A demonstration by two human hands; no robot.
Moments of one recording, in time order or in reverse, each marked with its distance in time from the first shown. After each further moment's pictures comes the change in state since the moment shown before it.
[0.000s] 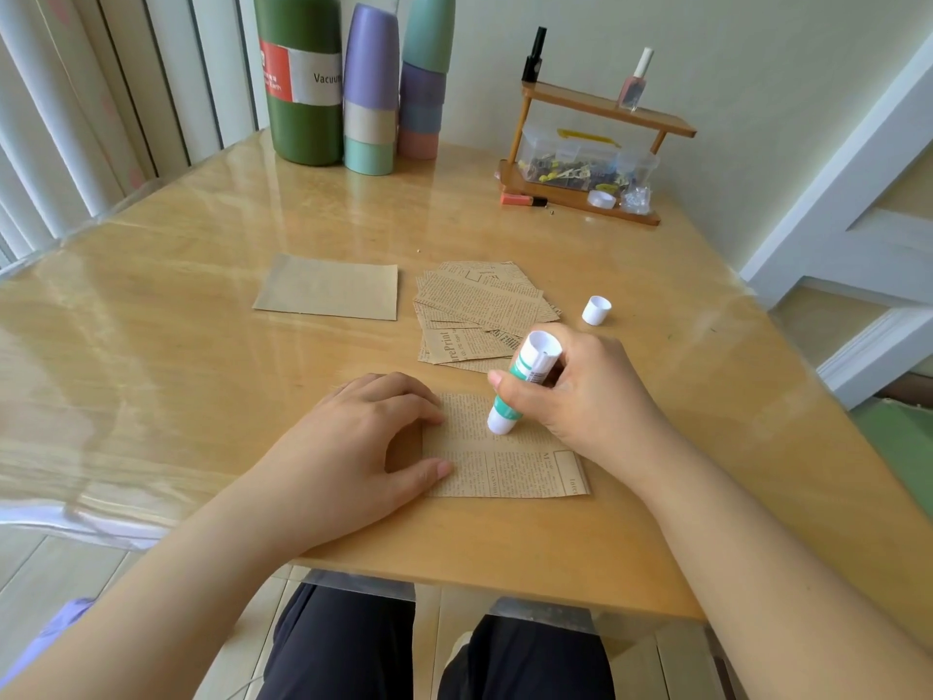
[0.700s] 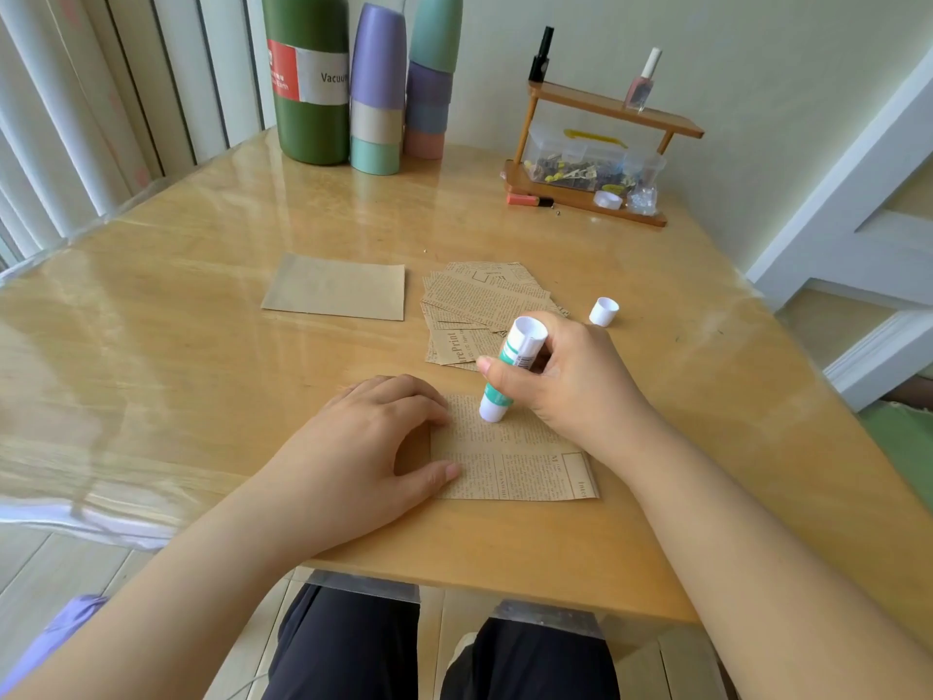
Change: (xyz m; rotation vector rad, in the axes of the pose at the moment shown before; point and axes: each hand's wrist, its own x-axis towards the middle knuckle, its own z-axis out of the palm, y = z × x) left_hand -0.001 0.000 0.000 0.009 -0.012 -0.001; right_hand 0.017 0.002 0.011 0.002 -0.010 0.027
